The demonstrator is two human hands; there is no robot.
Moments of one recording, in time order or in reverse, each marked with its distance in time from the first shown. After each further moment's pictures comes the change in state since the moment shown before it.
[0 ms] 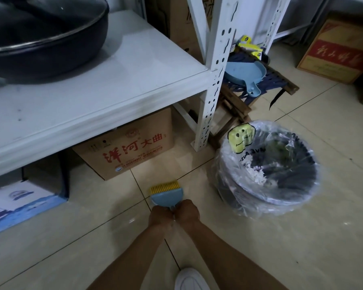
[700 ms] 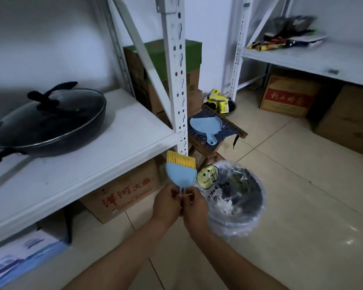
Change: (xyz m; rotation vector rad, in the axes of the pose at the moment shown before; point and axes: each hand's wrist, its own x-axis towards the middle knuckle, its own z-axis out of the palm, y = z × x) left_hand -0.170 0.181 -0.015 0.159 0.027 0.664; right_hand -0.120 -0.036 -0.162 0.670 0.446 -0.376
